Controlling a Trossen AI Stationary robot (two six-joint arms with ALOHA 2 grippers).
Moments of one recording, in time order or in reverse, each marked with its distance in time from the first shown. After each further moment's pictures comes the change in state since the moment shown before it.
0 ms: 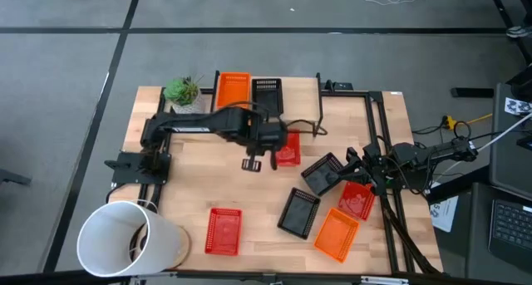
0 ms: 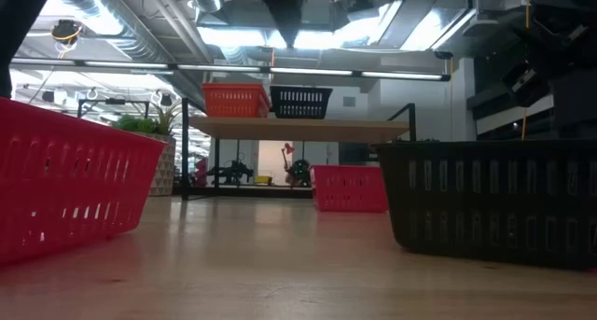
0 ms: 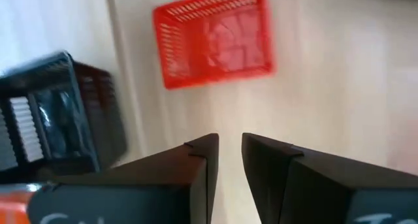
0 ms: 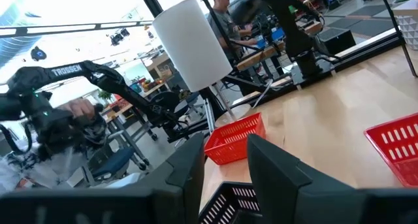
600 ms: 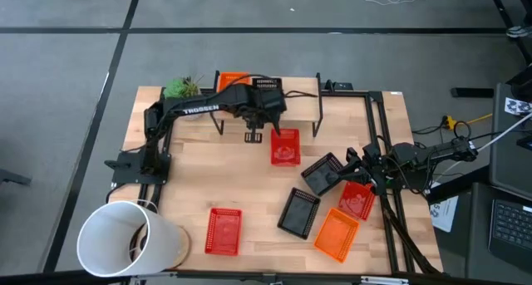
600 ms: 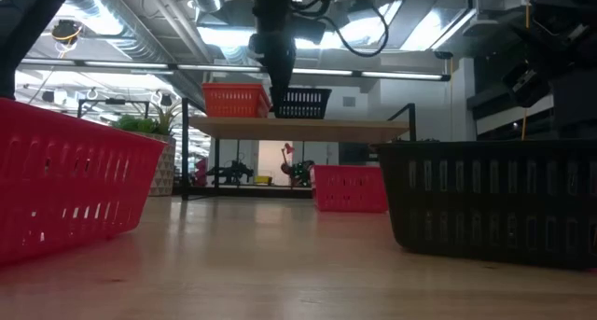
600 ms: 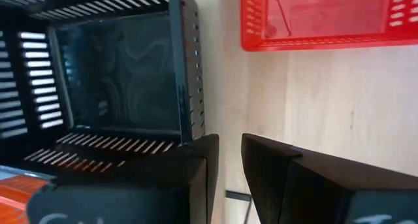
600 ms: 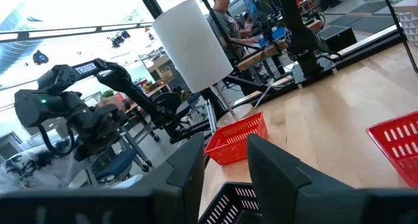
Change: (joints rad) left arm 0.254 0.001 -0.163 0.132 0.002 0.125; right arm 0.000 0.000 0.000 0.002 0.000 0.017
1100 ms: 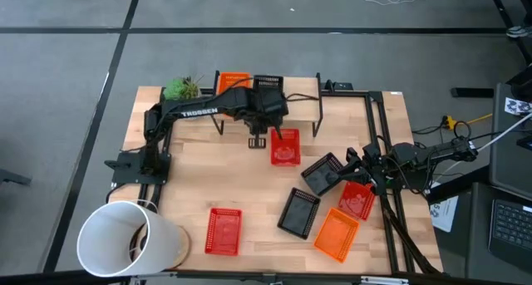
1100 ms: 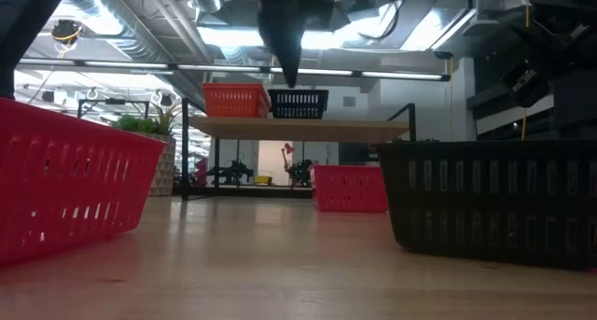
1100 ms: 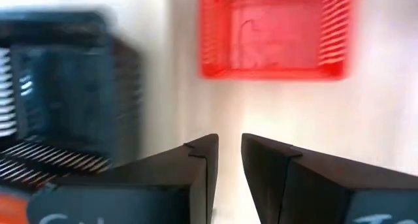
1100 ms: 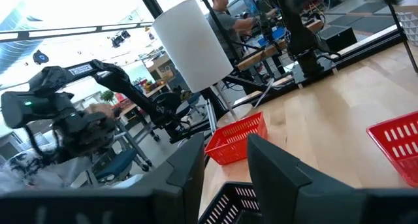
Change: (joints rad) left arm -0.070 -0.001 0.049 -0.009 0.095 -0.125; right arm 0.000 0.000 0.000 -0.001 -0.001 0.000
